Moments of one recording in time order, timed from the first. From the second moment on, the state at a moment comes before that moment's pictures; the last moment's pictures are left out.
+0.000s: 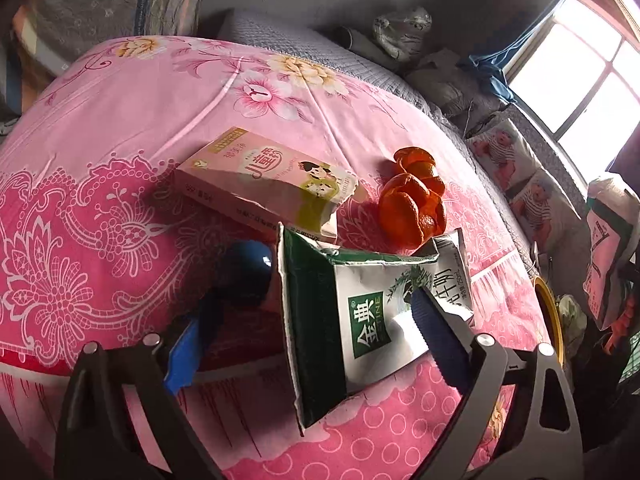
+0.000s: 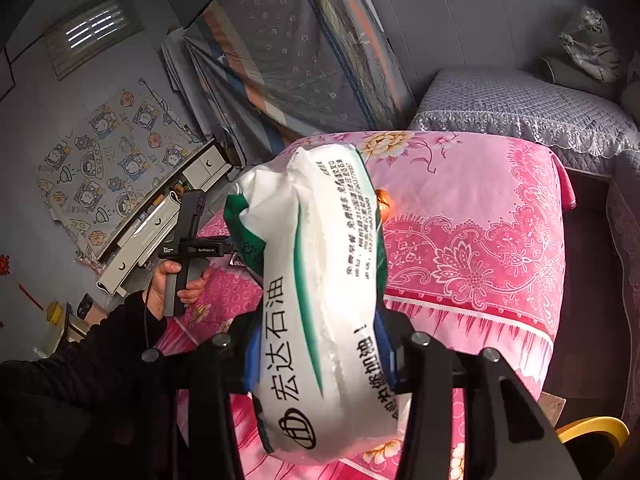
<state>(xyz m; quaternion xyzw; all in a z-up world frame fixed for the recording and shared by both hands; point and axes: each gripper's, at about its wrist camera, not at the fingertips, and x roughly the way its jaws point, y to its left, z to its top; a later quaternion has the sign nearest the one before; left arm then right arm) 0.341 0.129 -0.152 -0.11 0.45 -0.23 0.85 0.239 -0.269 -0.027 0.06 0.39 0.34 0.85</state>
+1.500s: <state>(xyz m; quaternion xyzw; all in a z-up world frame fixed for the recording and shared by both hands) 0.157 -0.088 0.022 0.01 0.22 -0.37 0.90 0.132 -0.456 -0.055 0.28 0.32 0.18 0.89</state>
